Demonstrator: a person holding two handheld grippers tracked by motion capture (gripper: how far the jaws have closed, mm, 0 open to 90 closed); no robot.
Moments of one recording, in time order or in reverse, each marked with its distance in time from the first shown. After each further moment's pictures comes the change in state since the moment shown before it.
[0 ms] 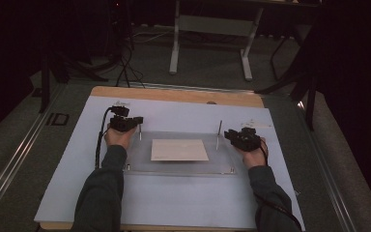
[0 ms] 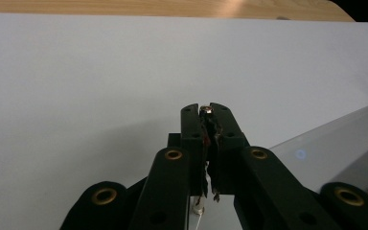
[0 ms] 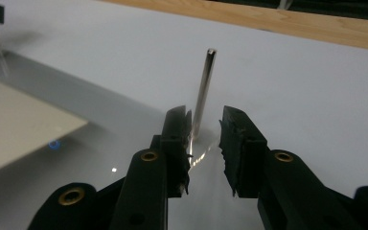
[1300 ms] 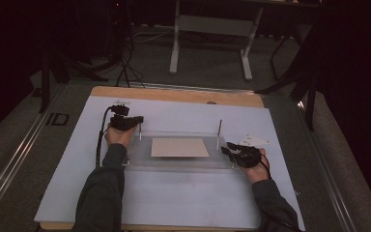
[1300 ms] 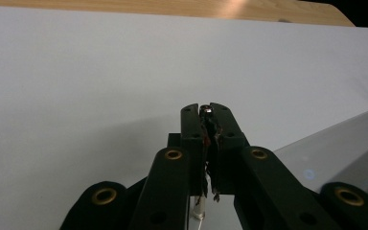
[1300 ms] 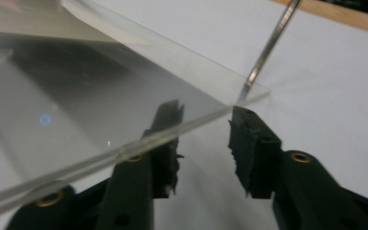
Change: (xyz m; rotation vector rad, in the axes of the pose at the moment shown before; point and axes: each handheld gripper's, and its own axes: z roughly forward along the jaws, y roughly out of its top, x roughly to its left) left arm 0.003 0.002 0.004 0.005 -0.007 -0.033; right arm 0.019 -0.035 -0.017 -0.010 0.104 -0.201
